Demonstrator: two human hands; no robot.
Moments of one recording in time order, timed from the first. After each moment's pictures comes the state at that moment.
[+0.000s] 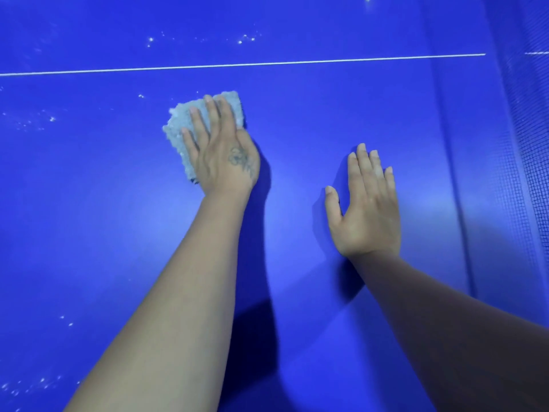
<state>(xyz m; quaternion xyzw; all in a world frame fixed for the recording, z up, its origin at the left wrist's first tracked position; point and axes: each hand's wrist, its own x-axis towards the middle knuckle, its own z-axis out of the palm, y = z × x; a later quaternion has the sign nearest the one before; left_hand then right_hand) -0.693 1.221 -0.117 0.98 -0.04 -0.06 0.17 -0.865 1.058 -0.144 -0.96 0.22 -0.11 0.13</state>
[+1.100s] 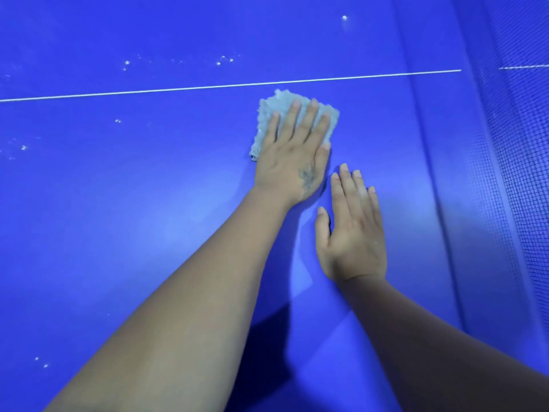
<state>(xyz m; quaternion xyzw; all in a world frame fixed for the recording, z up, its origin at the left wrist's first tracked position) -0.697 1.120 -0.123 0.92 -0.38 -0.05 0.09 -0.865 1.059 -0.144 -0.96 0.22 -0.13 0.13</state>
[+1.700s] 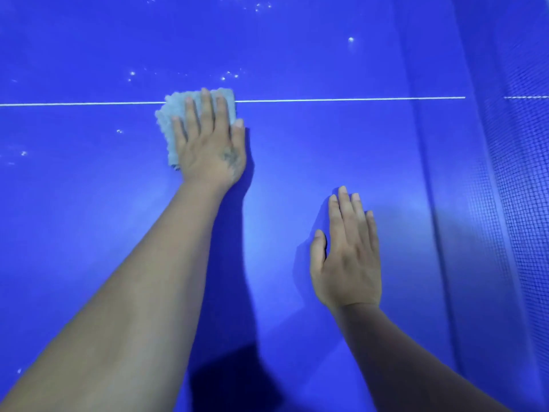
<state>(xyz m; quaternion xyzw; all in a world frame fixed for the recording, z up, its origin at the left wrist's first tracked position) -0.619 1.191 -0.121 0.98 -0.14 -0.06 0.11 -0.863 1.062 -0.139 -0.96 0.22 -0.13 0.11</state>
